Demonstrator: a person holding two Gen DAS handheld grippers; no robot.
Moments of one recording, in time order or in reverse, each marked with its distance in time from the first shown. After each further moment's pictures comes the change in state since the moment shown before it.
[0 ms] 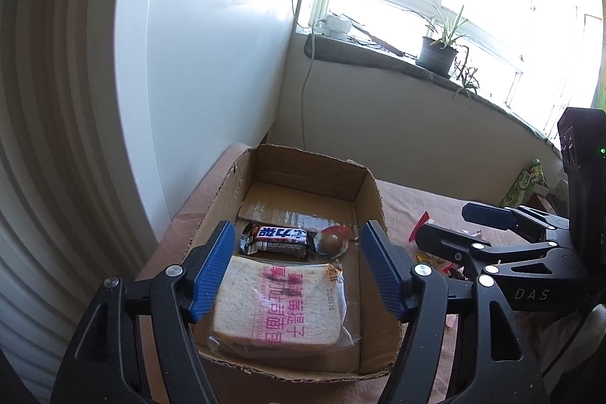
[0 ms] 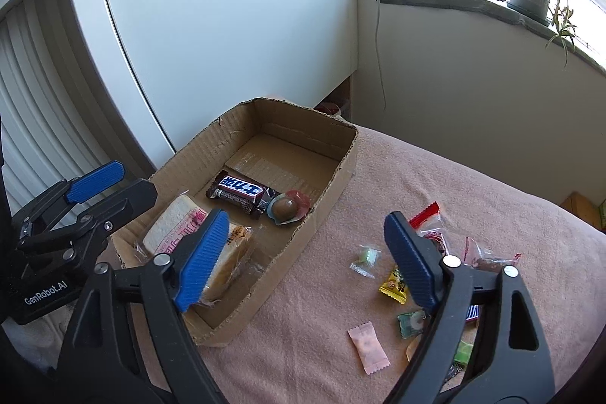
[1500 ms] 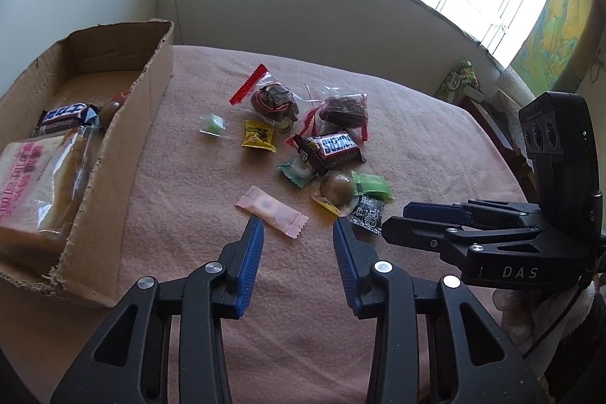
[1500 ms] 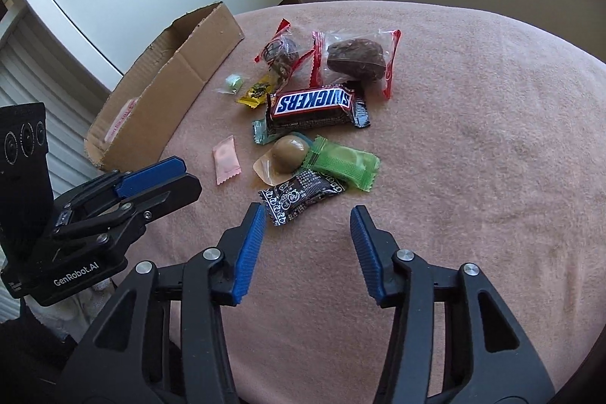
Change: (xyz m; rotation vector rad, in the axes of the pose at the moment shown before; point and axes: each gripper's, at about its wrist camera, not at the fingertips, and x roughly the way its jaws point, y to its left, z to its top) left arm 0.054 -0.141 -0.087 0.109 0.335 -0.280; right arm -0.039 -0.143 -0.142 0.264 0.223 0.118
